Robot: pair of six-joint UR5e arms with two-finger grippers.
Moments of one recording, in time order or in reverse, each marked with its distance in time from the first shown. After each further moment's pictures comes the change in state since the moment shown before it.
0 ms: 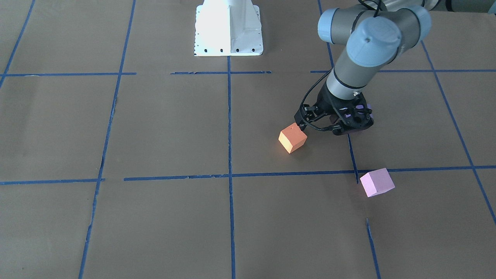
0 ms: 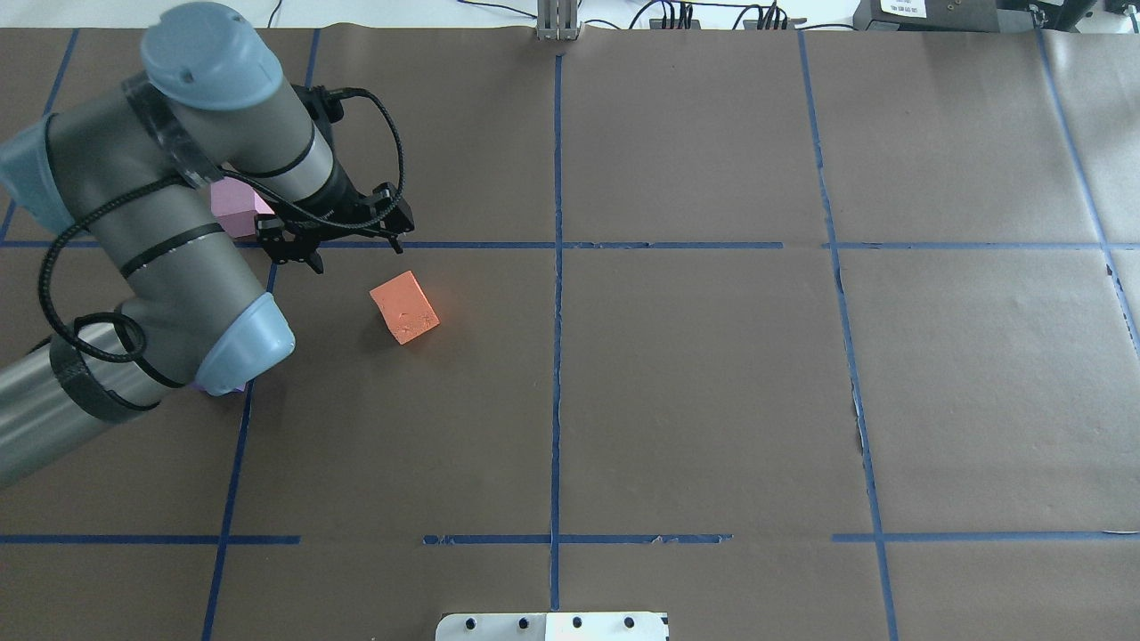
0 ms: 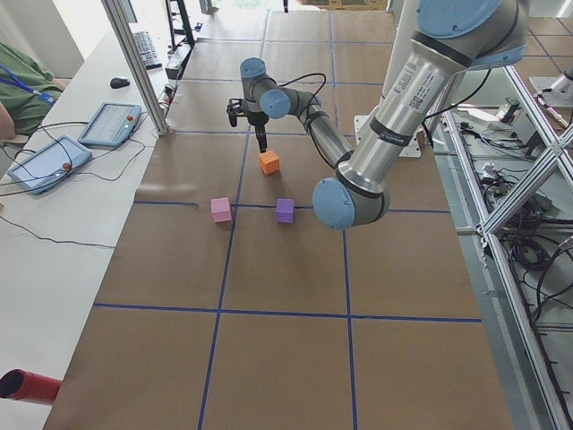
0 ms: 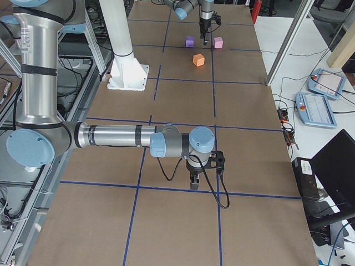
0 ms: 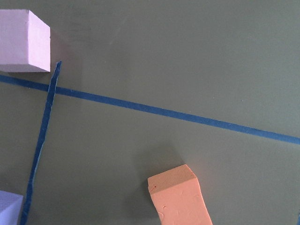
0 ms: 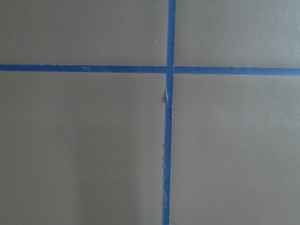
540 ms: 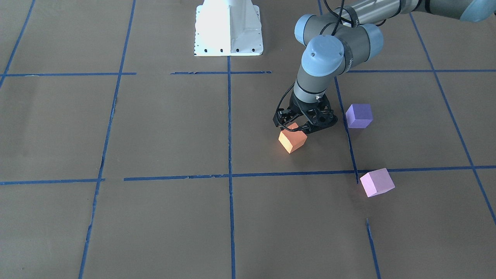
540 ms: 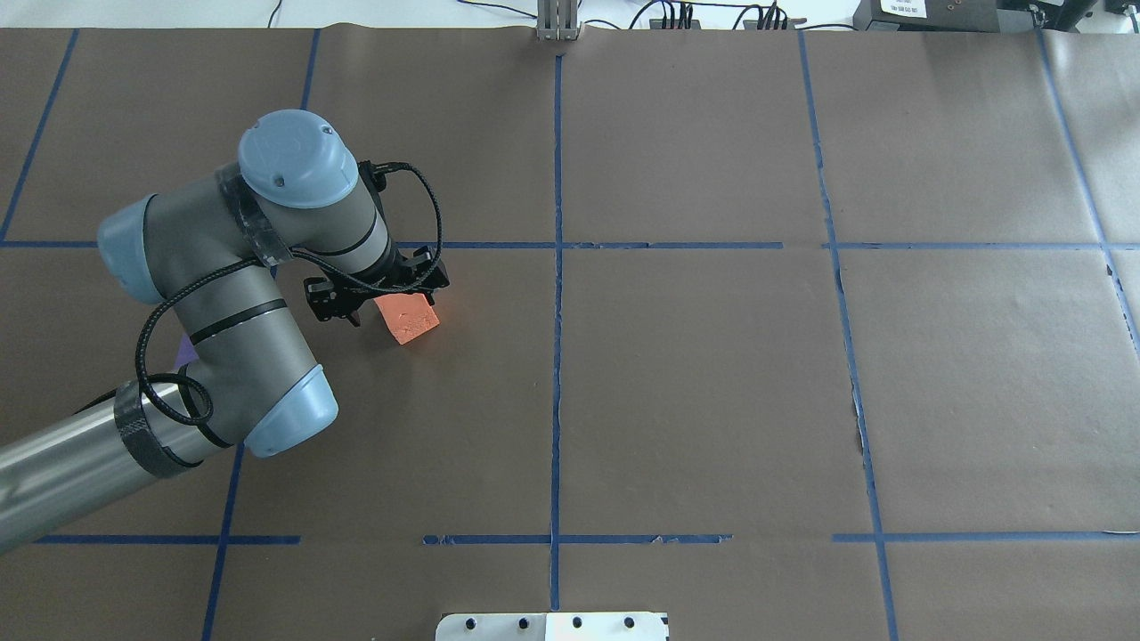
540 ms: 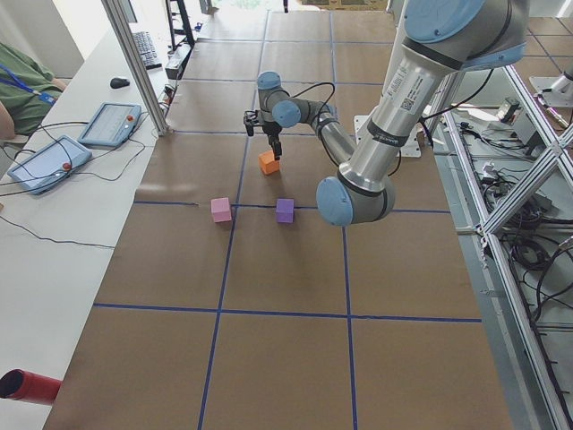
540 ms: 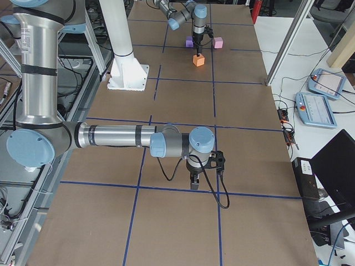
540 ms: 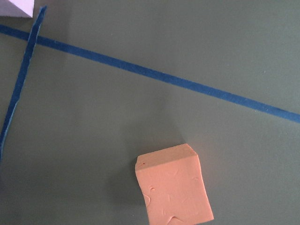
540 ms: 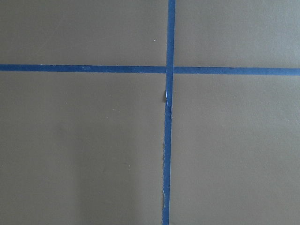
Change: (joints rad) left arm 0.104 0.003 0.067 -0.082 0.077 -0.108; right arm 0.001 0.000 0.000 0.000 0.000 0.000
